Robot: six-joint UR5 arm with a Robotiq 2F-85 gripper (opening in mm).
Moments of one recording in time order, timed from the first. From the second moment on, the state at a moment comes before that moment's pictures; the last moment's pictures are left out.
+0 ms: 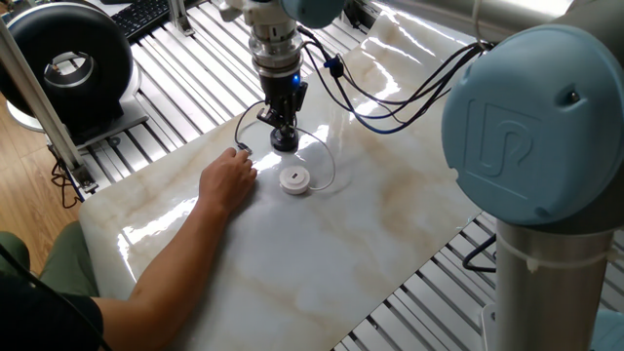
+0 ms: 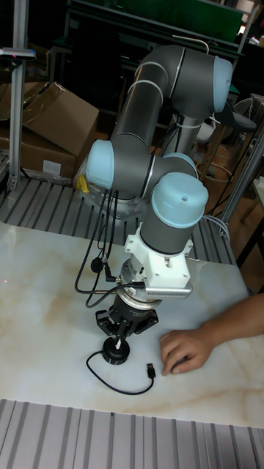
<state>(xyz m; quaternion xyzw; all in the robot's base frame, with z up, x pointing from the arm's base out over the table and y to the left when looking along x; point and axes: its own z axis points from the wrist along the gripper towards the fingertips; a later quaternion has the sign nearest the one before) 0.637 0.022 0.029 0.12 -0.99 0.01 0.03</state>
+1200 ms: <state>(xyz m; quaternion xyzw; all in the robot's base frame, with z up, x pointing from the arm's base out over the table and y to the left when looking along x) 0.602 0.021 0.067 0.17 -0.98 0.01 0.10</state>
